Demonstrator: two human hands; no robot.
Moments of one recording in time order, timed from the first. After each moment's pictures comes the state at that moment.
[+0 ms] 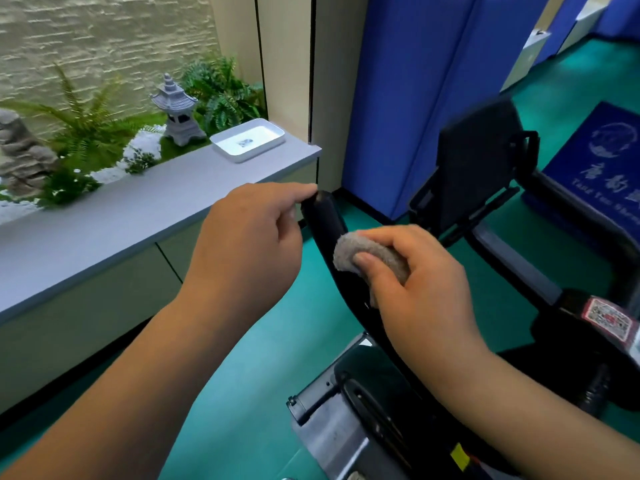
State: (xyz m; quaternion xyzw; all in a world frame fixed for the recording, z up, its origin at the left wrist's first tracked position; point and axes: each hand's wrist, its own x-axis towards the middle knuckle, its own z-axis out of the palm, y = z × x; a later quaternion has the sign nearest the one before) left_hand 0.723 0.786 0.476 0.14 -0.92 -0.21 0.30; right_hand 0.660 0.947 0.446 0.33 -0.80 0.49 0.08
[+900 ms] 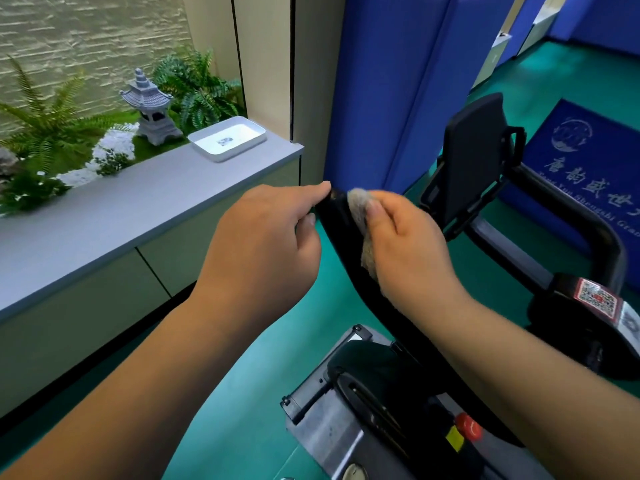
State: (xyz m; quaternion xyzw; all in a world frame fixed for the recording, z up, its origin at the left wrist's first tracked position) left_hand 0.730 0.774 0.469 0.07 -0.93 -0.21 0.29; right_hand 0.657 0.904 0.470 0.22 -0.84 0.50 0.00
